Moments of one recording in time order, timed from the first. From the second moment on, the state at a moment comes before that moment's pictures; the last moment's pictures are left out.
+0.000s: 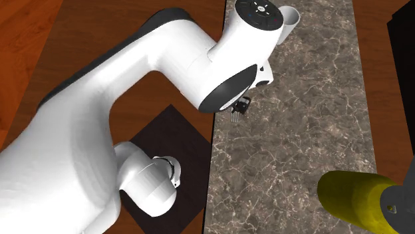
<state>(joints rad) 0.03 -0.65 -0.07 -2.44 -0.01 1.73 -0.21</state>
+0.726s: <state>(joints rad) 0.07 -0.39 -0.13 -2.48 -0.10 2.06 -0.45</state>
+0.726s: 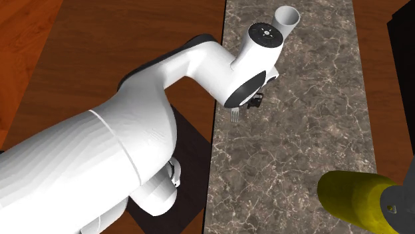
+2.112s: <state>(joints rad) 0.07 -0.37 -0.13 -2.52 -0.10 2.13 -0.45</state>
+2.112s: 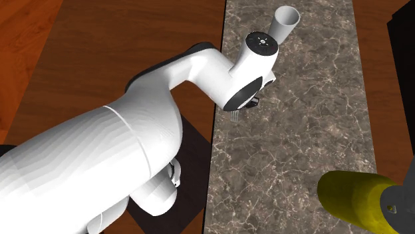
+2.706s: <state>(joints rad) 0.07 -0.40 -0.13 -2.46 -0.10 2.03 -0.45</state>
